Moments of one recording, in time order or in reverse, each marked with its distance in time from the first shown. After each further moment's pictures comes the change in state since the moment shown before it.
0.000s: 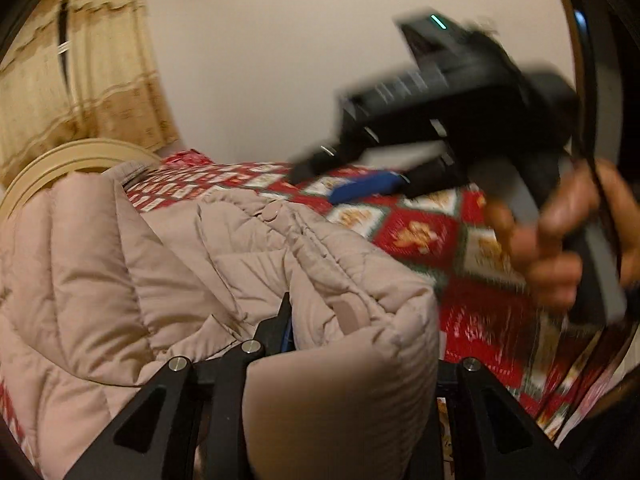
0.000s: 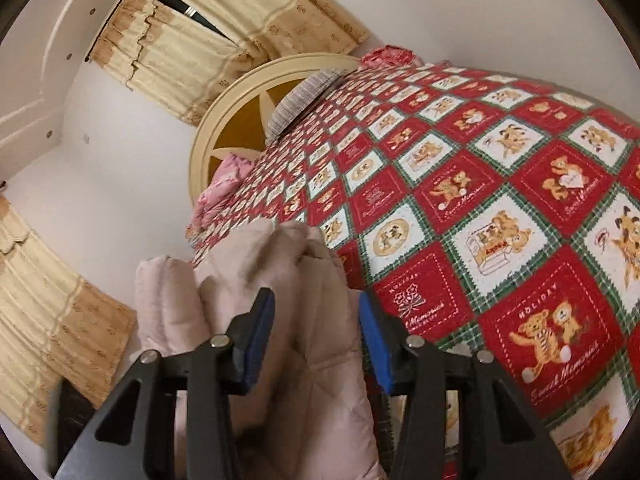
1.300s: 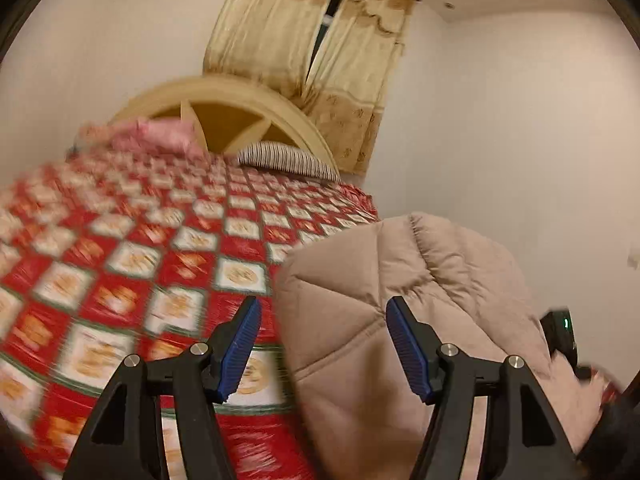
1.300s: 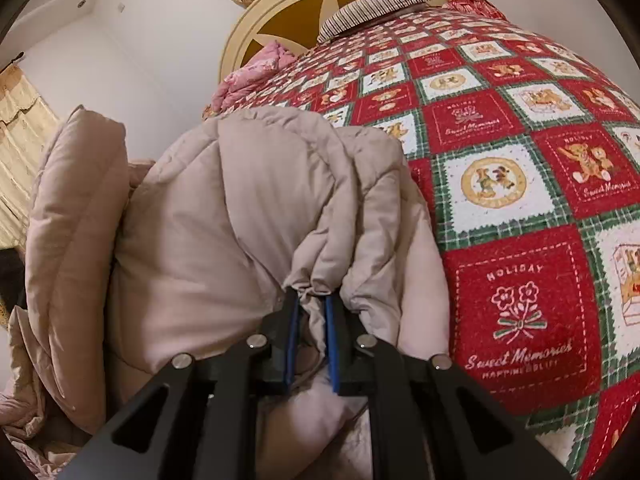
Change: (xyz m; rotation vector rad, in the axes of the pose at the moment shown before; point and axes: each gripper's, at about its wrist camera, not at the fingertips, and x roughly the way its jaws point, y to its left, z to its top) left arm -0.148 0.210 -0.088 -0.774 -0.306 0.346; right arm 0.125 0.014 -0.027 -0.315 0.331 0.001
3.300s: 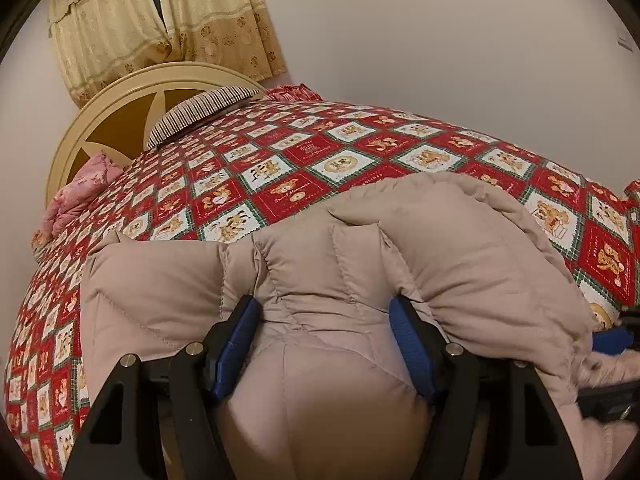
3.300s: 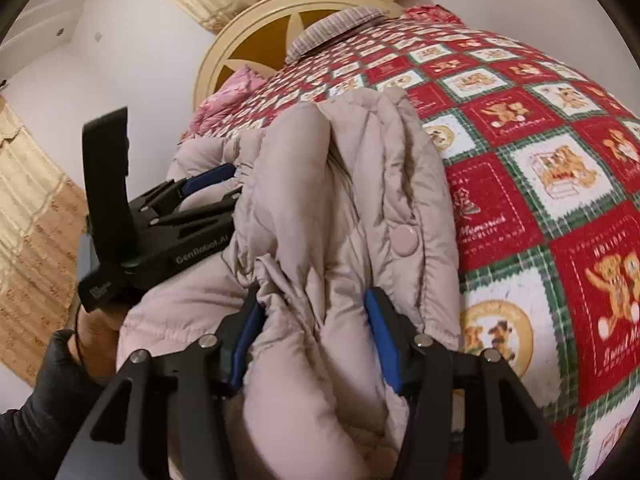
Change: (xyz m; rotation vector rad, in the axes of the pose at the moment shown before) left arm 0.163 -0.169 -0.071 0.591 0.380 0.095; right arm -0.062 0.014 -0.058 0.105 -0.078 -0.070
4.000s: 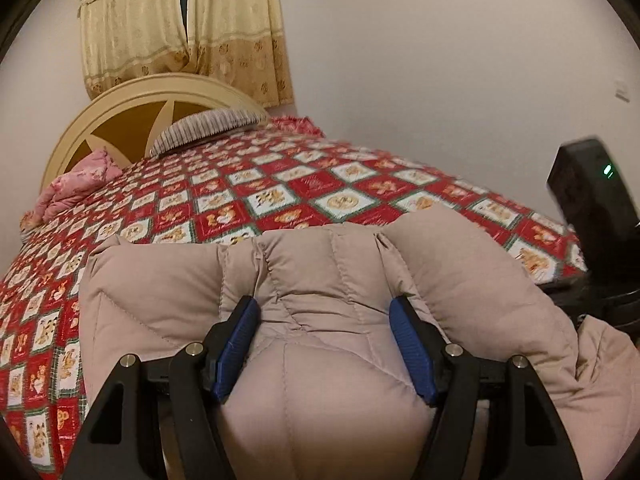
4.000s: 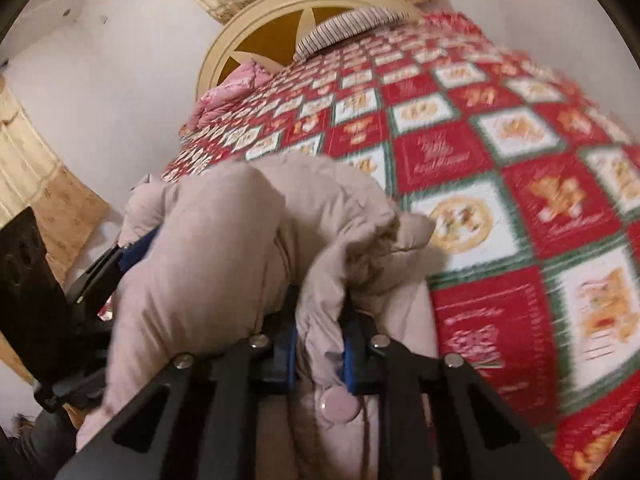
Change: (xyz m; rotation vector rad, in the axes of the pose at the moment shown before) left arm -0.015 0.022 -0.004 -0.108 -0.119 -0.060; right arm 0.058 -0.018 0.073 -0.039 0.033 0.005
